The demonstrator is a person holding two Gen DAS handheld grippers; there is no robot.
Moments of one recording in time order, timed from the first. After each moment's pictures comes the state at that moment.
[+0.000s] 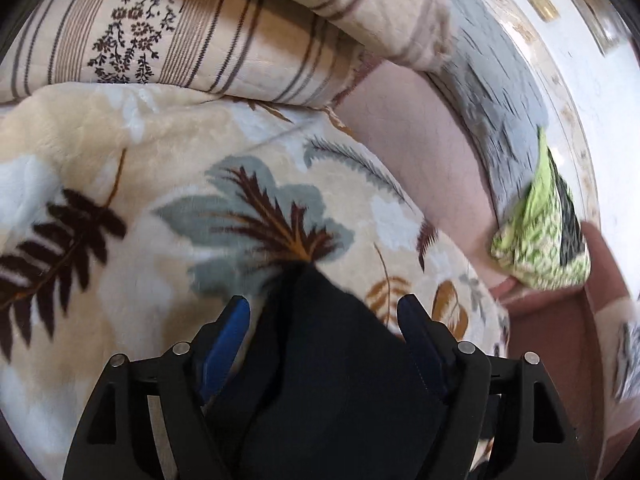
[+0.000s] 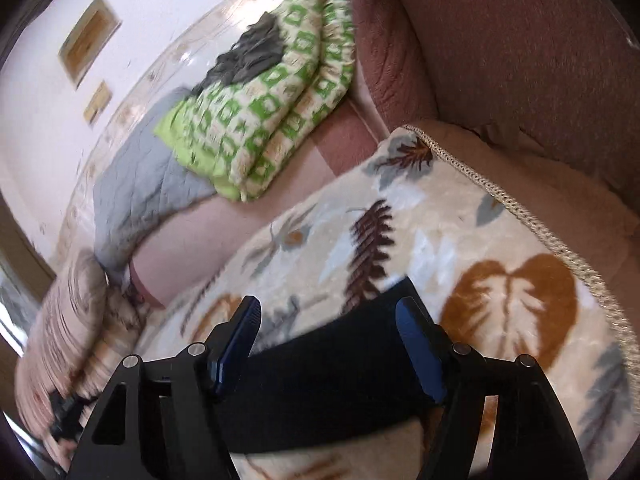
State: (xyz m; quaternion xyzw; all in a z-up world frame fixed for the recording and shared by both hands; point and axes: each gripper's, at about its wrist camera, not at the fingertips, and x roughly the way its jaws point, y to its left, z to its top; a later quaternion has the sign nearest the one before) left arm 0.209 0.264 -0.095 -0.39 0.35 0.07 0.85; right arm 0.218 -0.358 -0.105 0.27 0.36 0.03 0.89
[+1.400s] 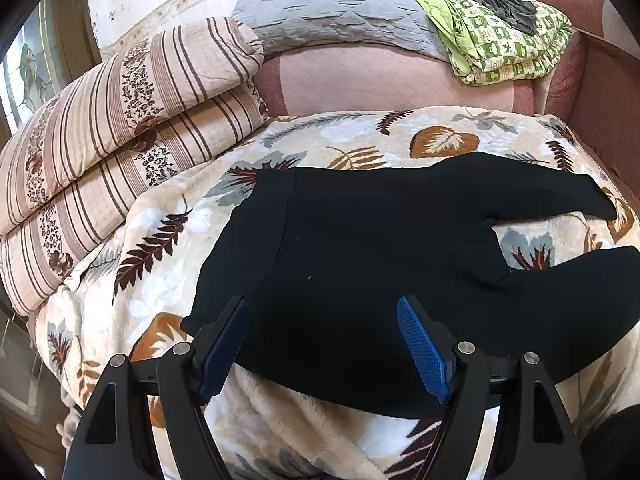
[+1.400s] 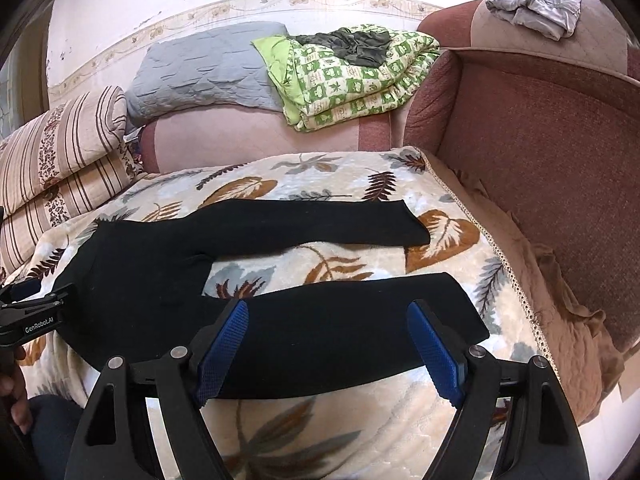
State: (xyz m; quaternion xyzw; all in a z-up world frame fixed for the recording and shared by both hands) left arm 0.075 0.030 -0.034 0.01 0.40 0.16 0.90; right arm 0.012 -0.205 -0.035 0.01 0.38 -0.01 0.92
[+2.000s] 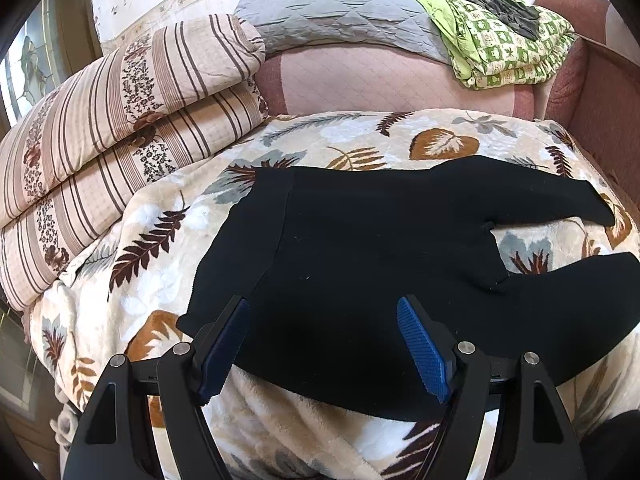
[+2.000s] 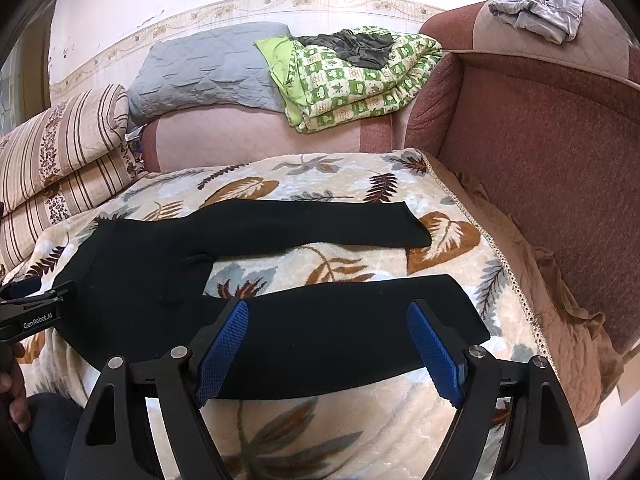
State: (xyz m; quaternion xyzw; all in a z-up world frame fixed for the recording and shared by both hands) left arm 0.077 0.030 -0.038 0.00 0.40 0.15 0.90; right arm 0.013 -0.204 -0.034 0.01 0.38 -0.01 0.93
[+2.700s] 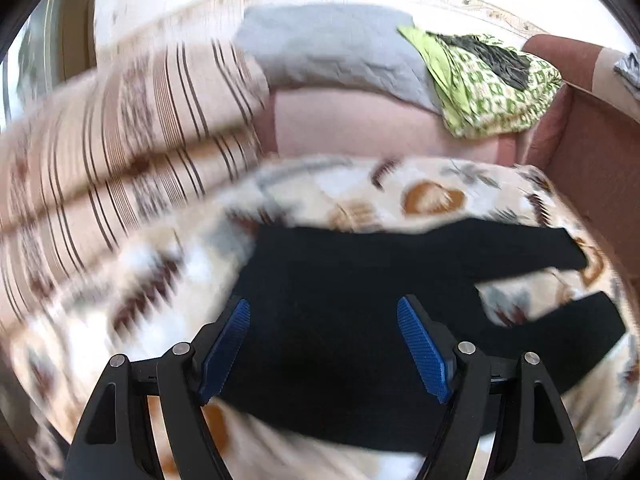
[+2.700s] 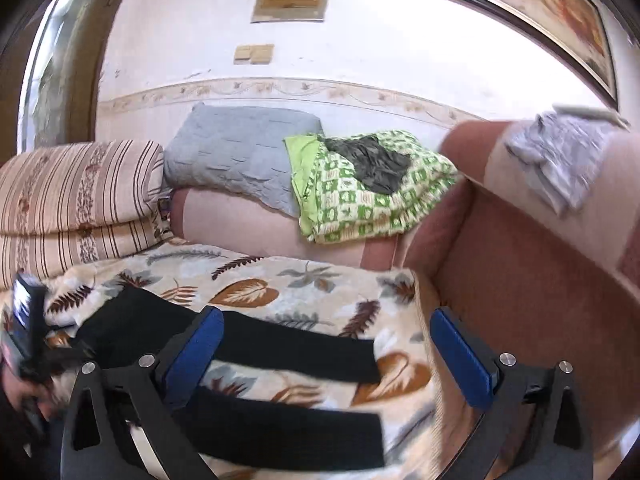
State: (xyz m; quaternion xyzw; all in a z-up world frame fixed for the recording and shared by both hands) left arm 0.090 0.083 0.004 -0.01 0.34 0.10 0.94; right arm 0.047 -0.252 0.127 -0.09 0.27 0.06 0.96
